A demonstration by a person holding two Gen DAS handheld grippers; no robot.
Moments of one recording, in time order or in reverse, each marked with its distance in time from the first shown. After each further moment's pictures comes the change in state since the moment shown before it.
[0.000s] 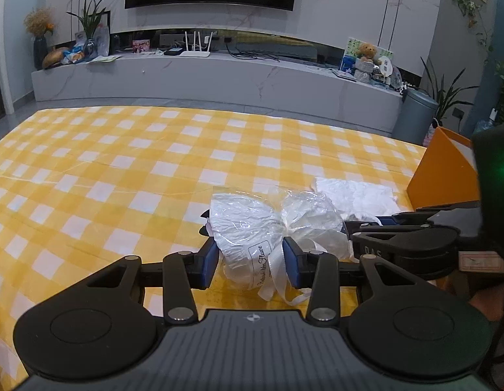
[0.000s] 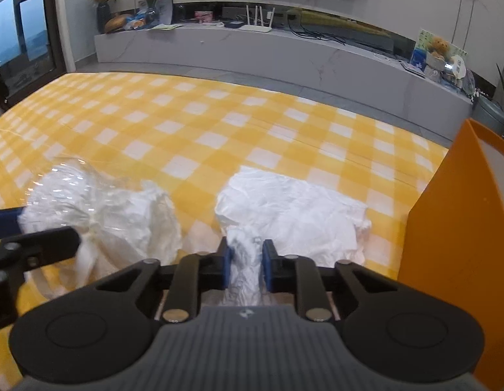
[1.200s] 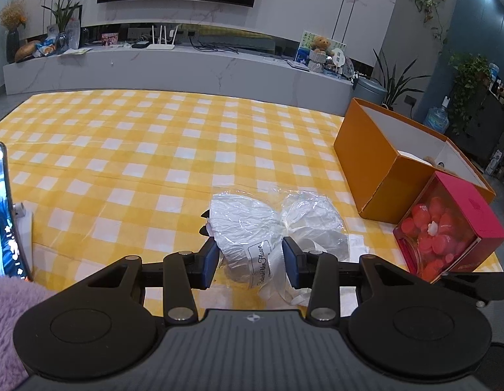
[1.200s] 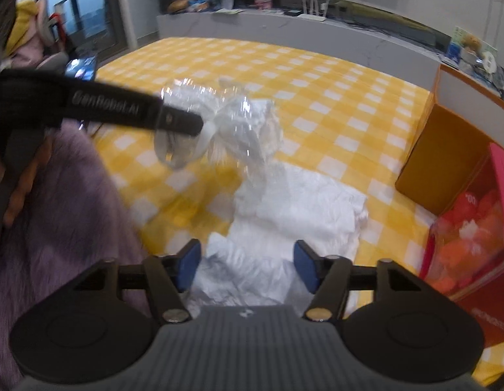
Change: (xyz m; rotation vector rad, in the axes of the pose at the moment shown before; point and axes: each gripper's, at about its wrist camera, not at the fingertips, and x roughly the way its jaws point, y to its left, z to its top) left arm -0.121 0.017 -0.065 0.034 0.034 -0.166; right arm -0.193 0.072 -0.154 -0.078 0.065 0.174
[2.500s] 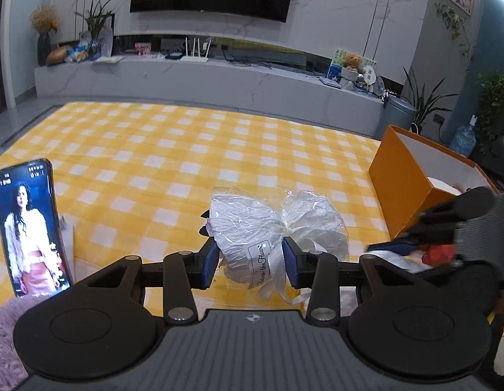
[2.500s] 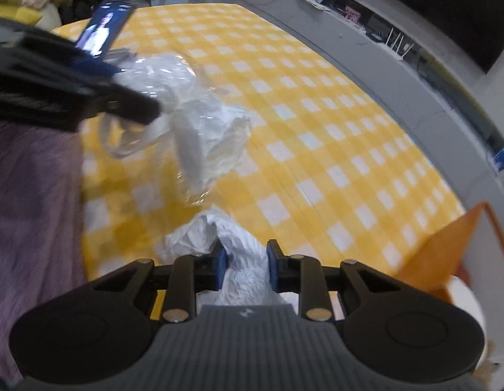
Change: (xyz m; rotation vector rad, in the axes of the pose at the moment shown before) left arm -0.010 0.022 0.018 -0.060 -0.042 0.099; right arm 0.061 -0.017 0.088 -0.453 0.088 0.008
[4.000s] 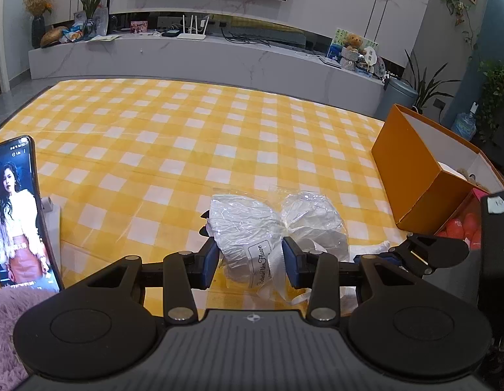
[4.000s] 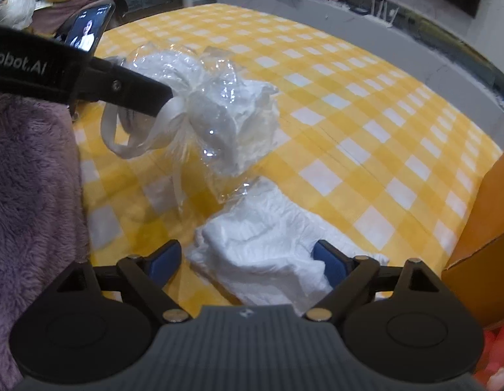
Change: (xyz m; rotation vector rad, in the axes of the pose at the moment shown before) left arm 0.018 -0.001 -0.004 0.001 0.080 -0.007; right arm 0.037 0.026 -0.031 0.220 -0.049 0.069
